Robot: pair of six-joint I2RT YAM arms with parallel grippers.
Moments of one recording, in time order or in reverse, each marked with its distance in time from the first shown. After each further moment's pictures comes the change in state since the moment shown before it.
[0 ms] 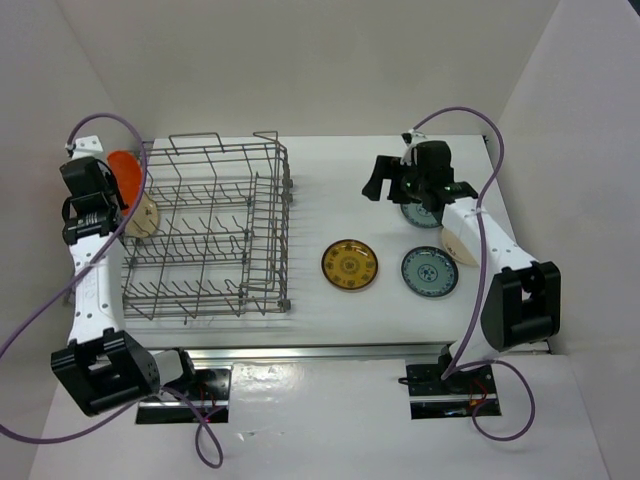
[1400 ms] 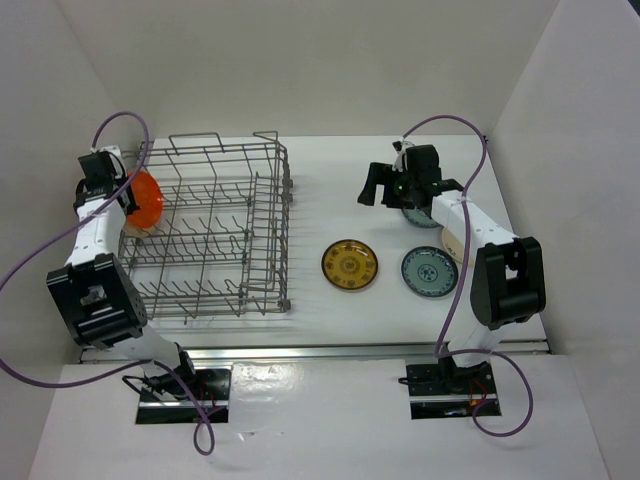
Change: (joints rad) left arm 0.042 0.393 0.113 -0.011 0.097 0.039; right arm 0.000 0.151 0.021 0.010 -0.015 0.004
